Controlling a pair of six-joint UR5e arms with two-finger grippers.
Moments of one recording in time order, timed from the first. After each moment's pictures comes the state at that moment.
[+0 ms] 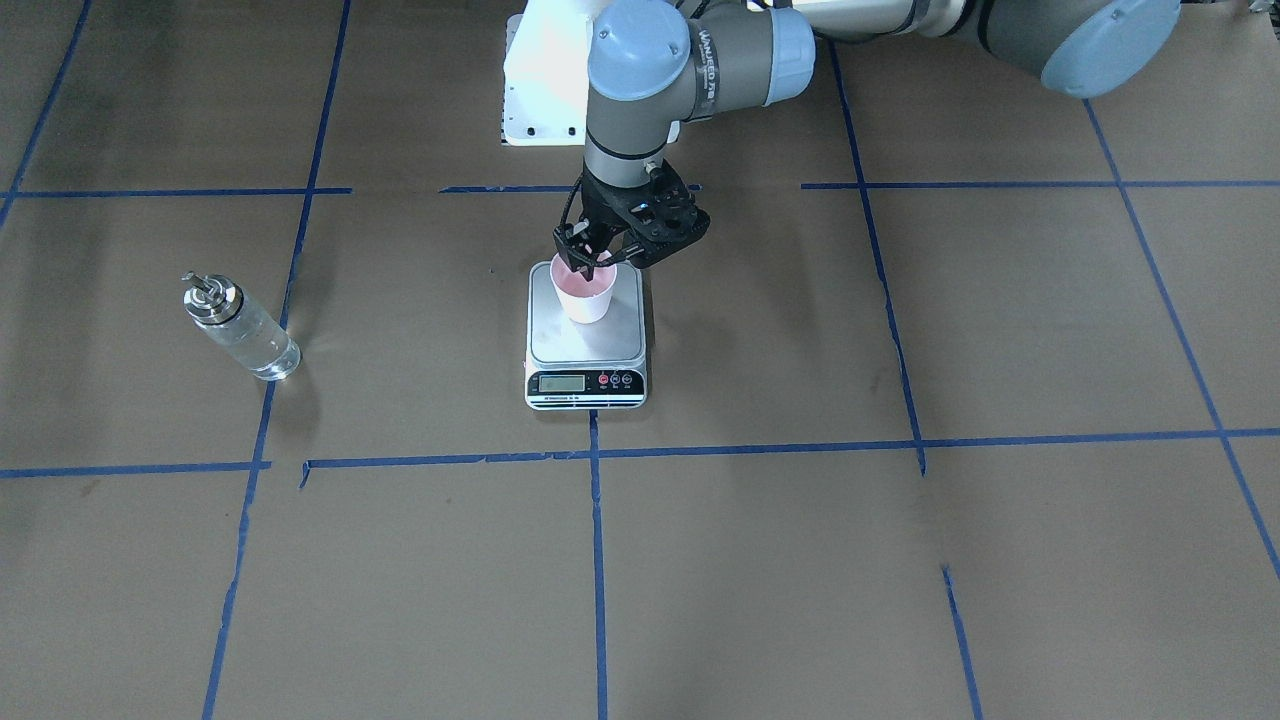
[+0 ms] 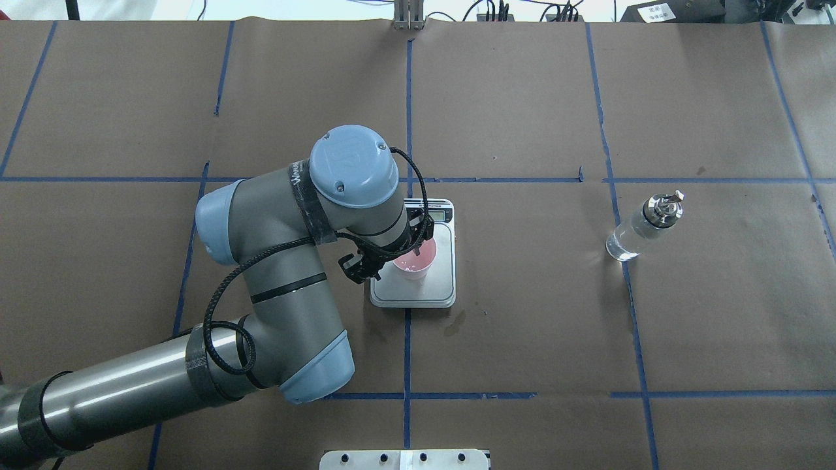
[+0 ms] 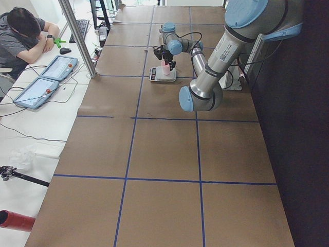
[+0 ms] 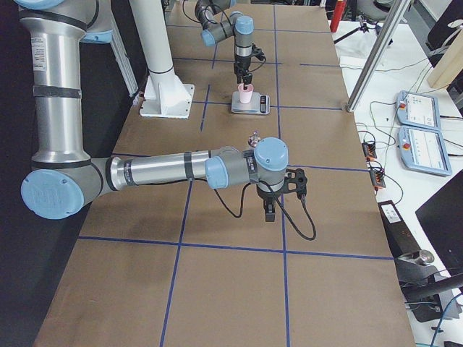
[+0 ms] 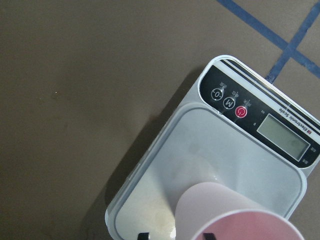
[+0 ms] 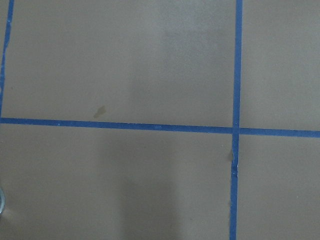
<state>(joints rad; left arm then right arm) -0.49 -2.39 -1.66 -1.52 -1.93 -1.81 1.50 -1.59 1.74 -1.48 2.42 0.19</state>
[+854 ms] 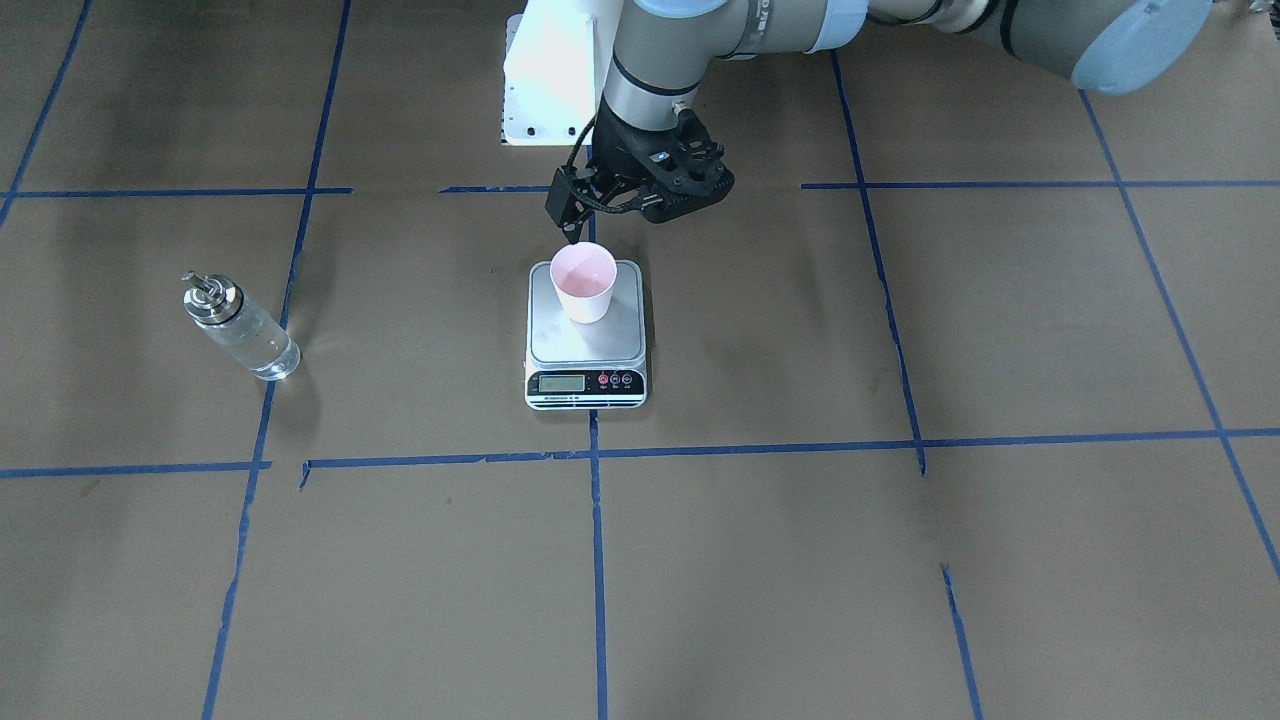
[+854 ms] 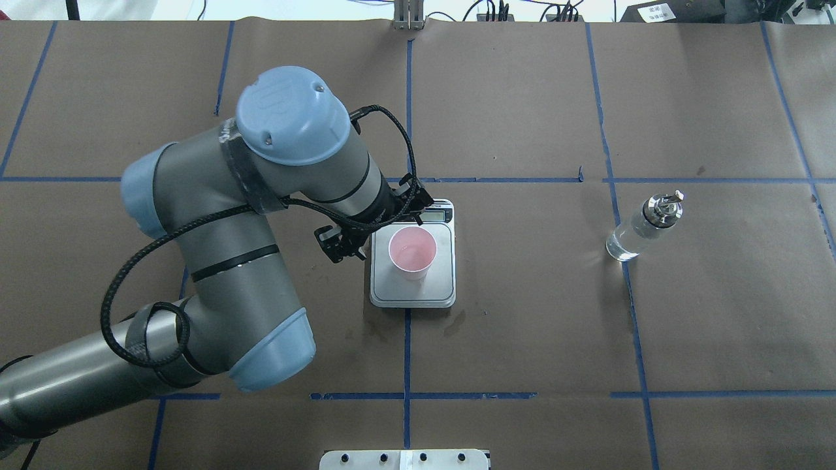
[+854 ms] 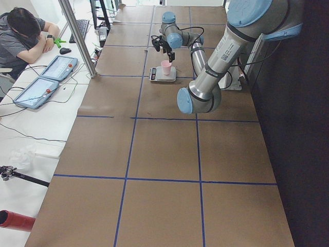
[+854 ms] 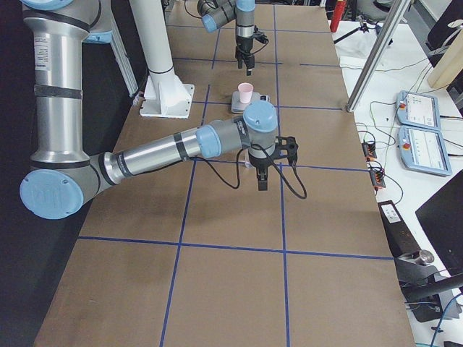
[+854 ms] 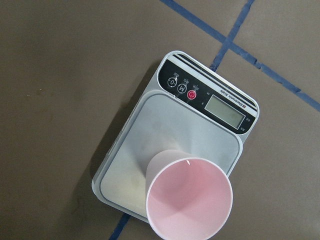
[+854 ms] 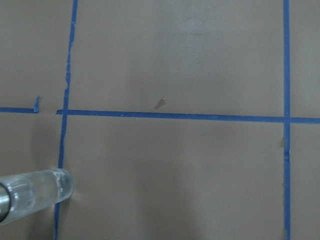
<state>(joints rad) -0.58 -2.35 -1.82 -1.50 -2.00 -1.75 1.39 -1.63 2.05 -1.62 2.40 0.38</state>
